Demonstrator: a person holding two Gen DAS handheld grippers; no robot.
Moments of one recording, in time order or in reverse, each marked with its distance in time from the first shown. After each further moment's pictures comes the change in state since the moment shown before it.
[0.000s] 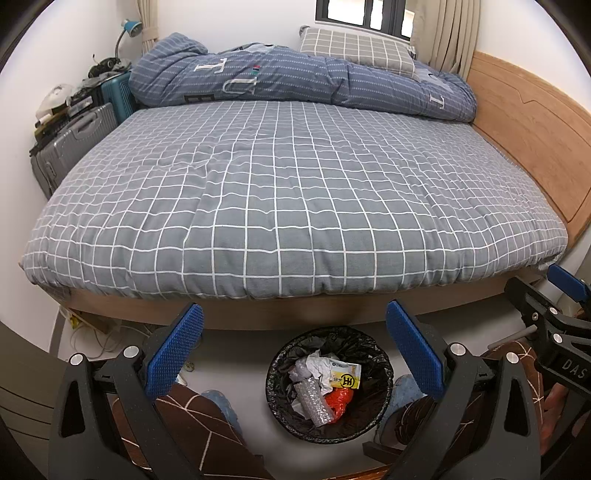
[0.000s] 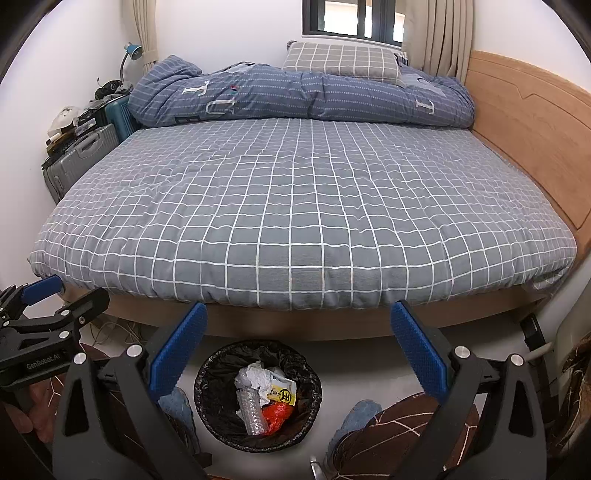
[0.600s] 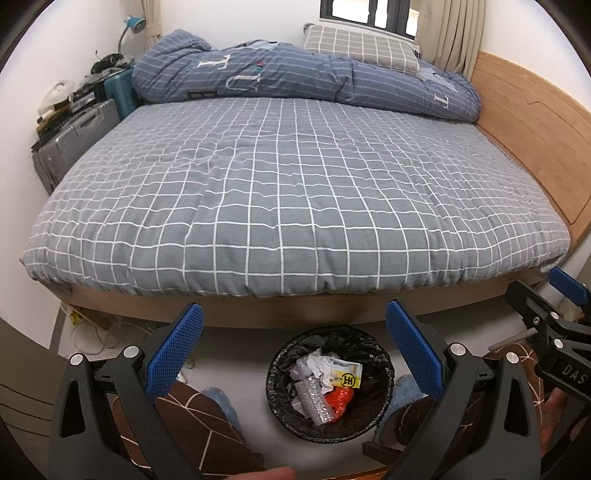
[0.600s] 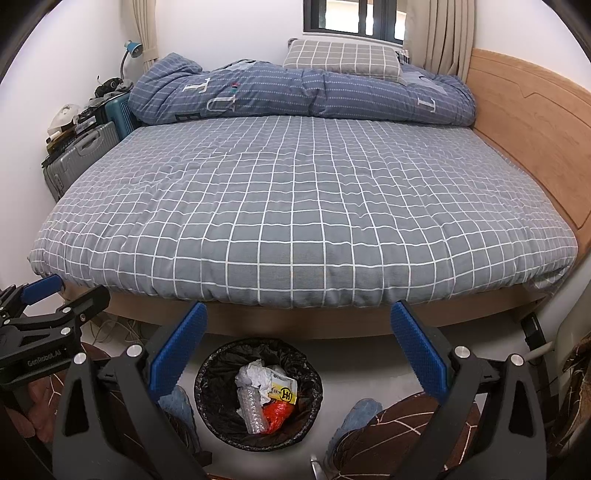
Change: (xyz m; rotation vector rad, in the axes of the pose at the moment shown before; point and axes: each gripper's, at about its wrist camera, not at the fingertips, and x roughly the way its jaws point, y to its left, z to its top) left arm 0.004 0.003 0.002 -0.013 0.012 0.003; right arm 0.004 0.003 -0.004 0.000 0.007 -0.001
